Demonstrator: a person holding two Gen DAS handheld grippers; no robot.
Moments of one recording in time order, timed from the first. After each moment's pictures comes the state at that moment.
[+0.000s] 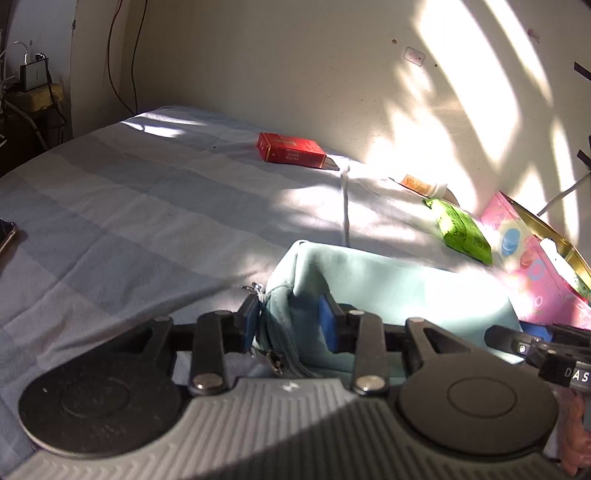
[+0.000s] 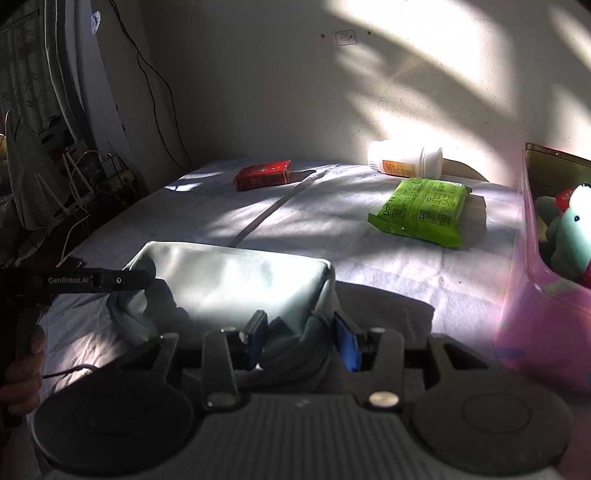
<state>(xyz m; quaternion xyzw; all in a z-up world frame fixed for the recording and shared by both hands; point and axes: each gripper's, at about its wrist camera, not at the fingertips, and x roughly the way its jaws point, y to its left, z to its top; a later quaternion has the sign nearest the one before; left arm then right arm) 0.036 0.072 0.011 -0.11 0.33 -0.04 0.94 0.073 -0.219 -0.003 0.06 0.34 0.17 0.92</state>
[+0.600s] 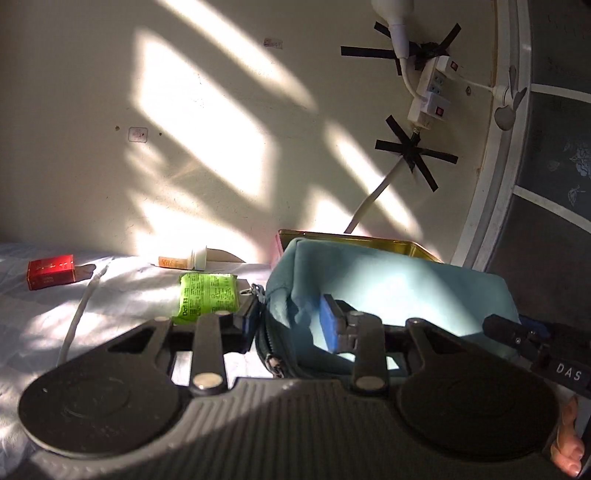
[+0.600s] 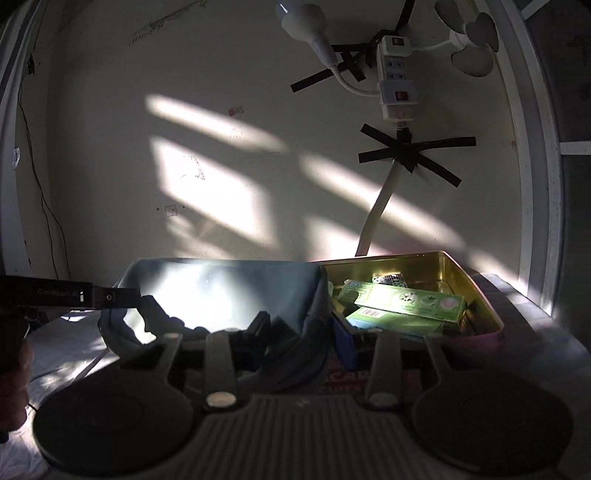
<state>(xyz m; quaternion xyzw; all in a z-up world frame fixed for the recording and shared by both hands) 0.048 -0.142 0.081 -0.02 0.20 -0.25 0.95 -0.055 -0.389 0.054 0.09 0.14 -0.06 0.98</state>
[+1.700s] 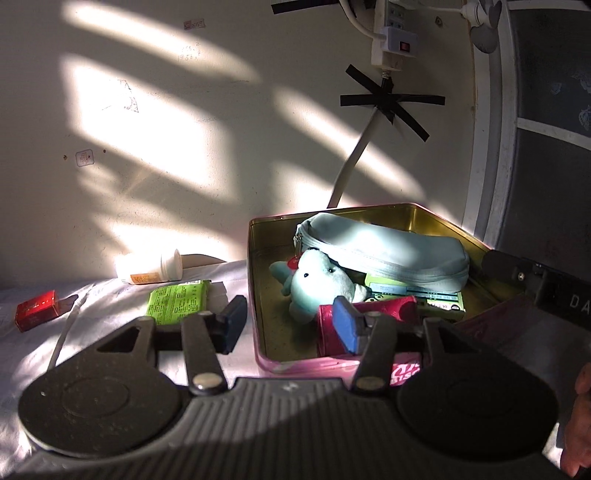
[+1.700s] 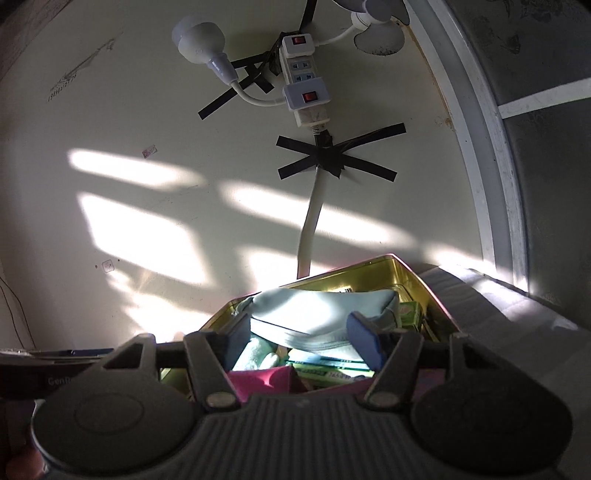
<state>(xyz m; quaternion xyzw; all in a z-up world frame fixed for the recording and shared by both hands) 0.035 -0.216 0.070 0.09 0.21 -0.22 0.95 -0.041 -0.428 0.035 0.19 0.10 -0.13 0.97</state>
